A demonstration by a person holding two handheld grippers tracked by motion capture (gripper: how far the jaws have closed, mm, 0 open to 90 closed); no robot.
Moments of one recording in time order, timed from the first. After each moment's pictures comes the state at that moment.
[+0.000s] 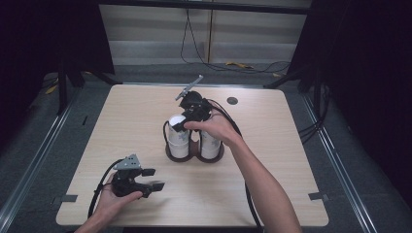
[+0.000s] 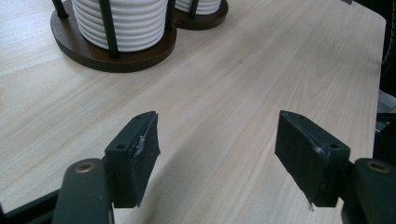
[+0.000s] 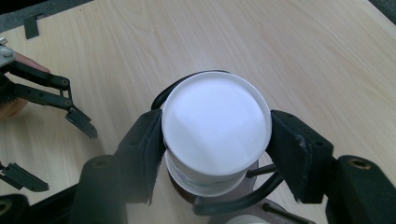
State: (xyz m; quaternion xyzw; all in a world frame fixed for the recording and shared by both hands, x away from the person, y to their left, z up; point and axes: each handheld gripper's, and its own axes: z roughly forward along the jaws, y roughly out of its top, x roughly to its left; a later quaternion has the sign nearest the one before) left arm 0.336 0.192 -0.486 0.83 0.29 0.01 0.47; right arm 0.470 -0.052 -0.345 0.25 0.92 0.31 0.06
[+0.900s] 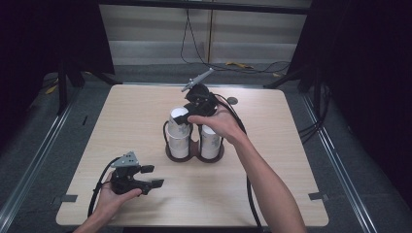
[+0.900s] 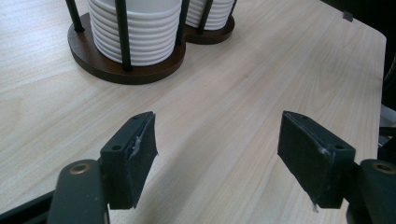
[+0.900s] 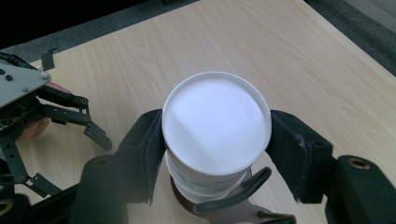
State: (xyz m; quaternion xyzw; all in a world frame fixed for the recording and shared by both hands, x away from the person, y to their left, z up) left arm 0.340 0.195 -0.483 0.82 0.30 0.01 0.48; right arm 0.463 -0.066 -0.318 0.26 0.89 0.36 0.08
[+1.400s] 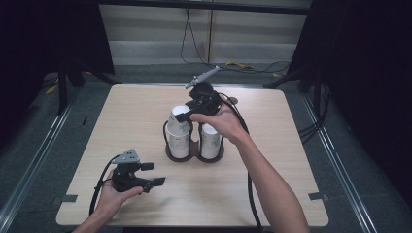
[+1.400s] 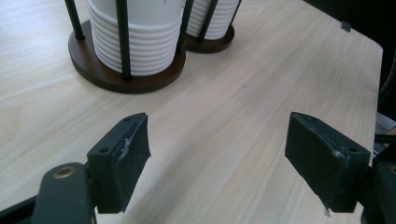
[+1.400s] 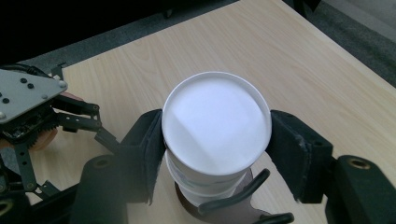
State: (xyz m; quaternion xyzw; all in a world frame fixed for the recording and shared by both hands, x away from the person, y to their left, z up) left arm 0.344 0.191 -0.476 0.82 0.31 0.01 0.49; right arm 0.458 -0.073 -0.310 0.26 0.88 0.39 0.08
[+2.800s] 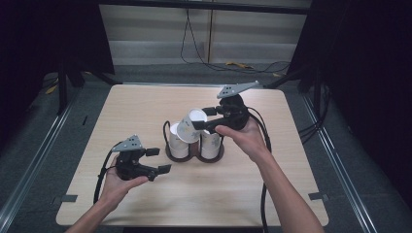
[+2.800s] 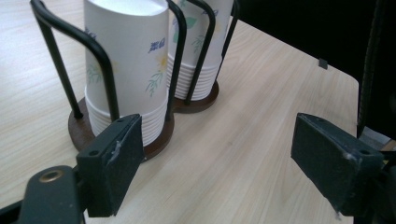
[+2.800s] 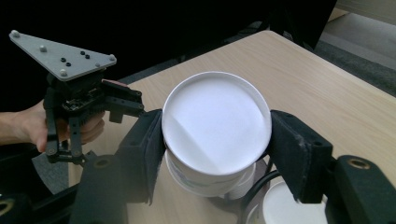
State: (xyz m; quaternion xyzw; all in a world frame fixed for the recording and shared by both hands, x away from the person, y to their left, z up) left arm 0.359 0.173 -0.437 0.80 0.28 0.02 0.53; right arm 0.405 -0.135 -0.307 0.27 0.83 0.49 0.07
